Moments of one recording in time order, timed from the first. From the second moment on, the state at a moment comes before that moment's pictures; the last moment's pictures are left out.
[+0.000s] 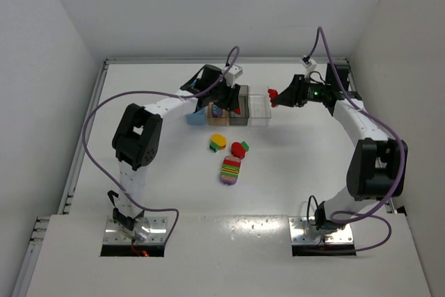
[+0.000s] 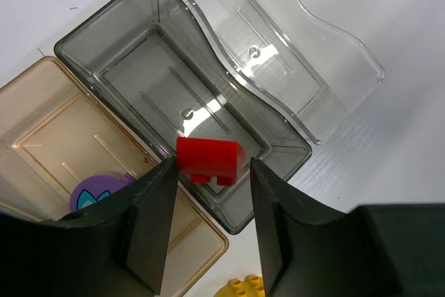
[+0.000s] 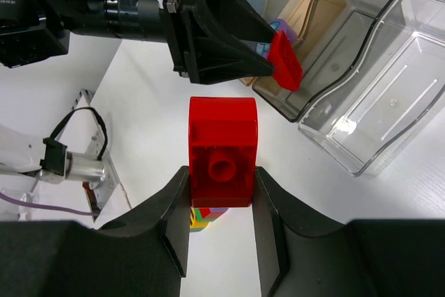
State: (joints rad) left arm -0.51 2.06 1.55 -0.12 0.31 -0.02; right arm -0.05 1.59 1.13 -0.19 -1.04 0.13
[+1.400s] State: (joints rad) left arm -0.05 1.53 1.22 -0.10 0.56 -0.24; right arm 0.31 2.15 1.62 -0.21 -0.33 0.15
